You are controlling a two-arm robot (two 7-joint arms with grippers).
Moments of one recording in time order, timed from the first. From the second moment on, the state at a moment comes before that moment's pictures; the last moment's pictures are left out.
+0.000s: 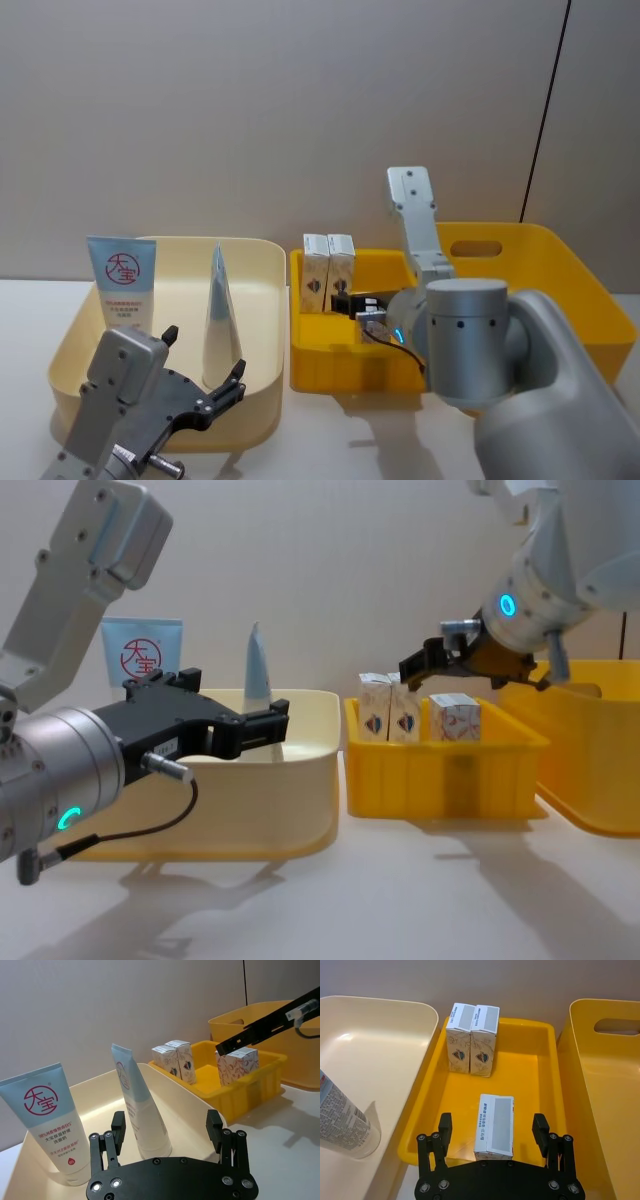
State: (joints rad) left arm -0.24 0.38 0.45 -1.63 -0.20 0.01 -0.01; right arm 0.66 -0.06 -0.29 -1.31 0.20 0.88 -0.23
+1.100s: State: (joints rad) left arm -0.24 0.38 0.45 -1.63 -0.20 0.01 -0.01; right arm 0.70 -0.10 -0.29 -1.16 0.17 0.85 -0.25
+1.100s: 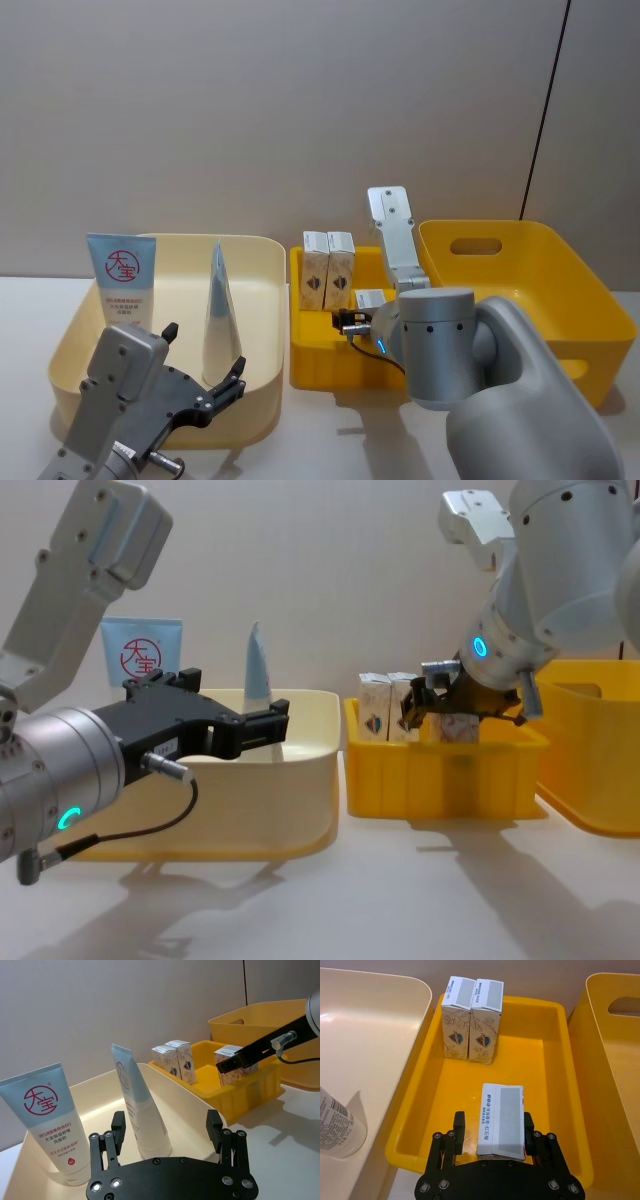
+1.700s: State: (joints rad) left arm -0.24 0.38 0.45 -1.63 -0.20 0.01 -0.01; right arm 0.70 -0.10 -0.28 -1.15 0.16 0.84 -0.25
